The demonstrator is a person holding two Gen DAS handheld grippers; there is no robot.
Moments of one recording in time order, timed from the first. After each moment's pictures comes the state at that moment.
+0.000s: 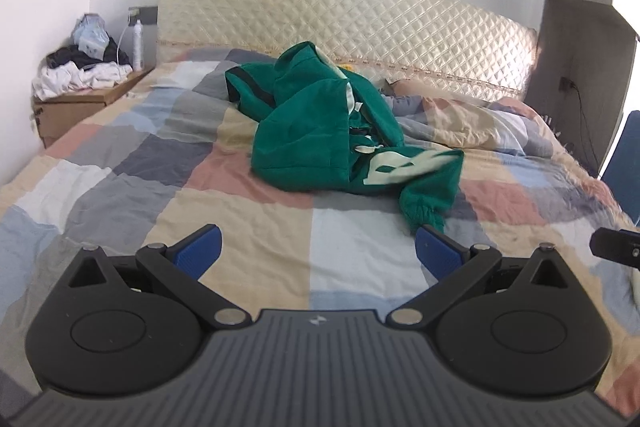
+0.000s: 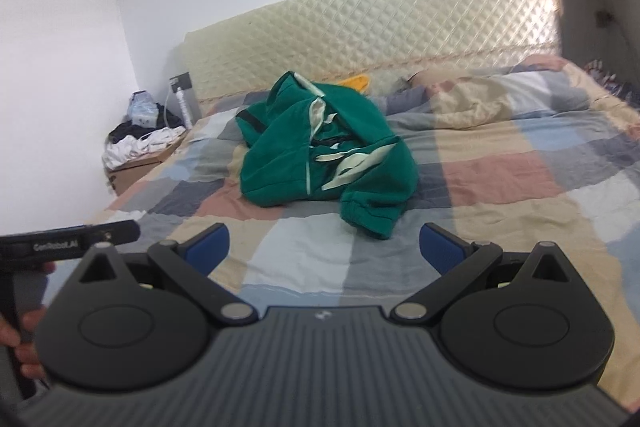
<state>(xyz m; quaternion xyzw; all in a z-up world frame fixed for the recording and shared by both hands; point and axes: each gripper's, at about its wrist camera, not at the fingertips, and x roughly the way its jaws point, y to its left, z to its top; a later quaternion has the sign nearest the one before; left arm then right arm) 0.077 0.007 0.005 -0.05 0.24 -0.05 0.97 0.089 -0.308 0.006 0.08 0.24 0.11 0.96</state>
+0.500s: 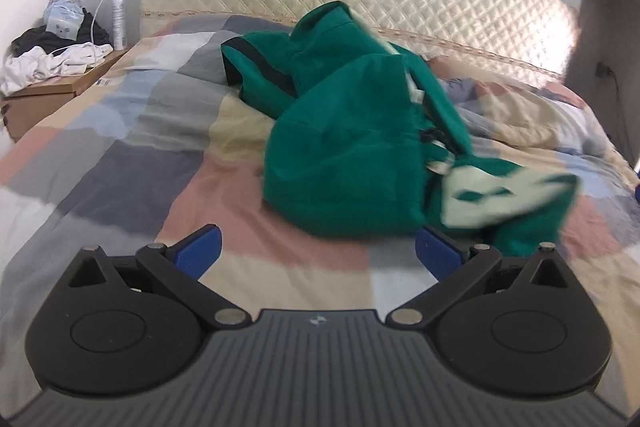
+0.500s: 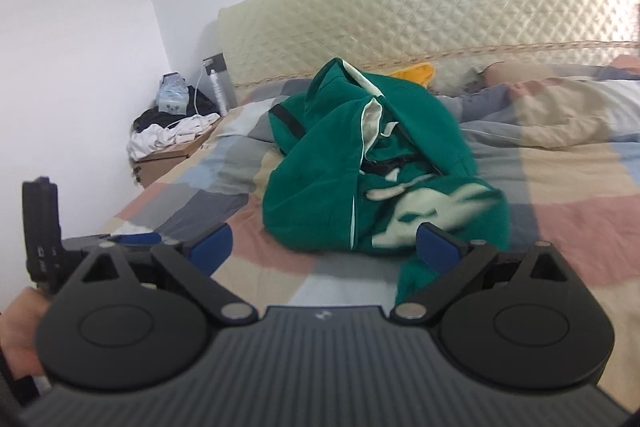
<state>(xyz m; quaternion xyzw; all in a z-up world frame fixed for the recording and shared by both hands) 0.345 0.049 -0.058 -0.03 0.28 -0.05 0.96 0.303 -0.259 -0.028 0.07 0.25 0.19 0.95</state>
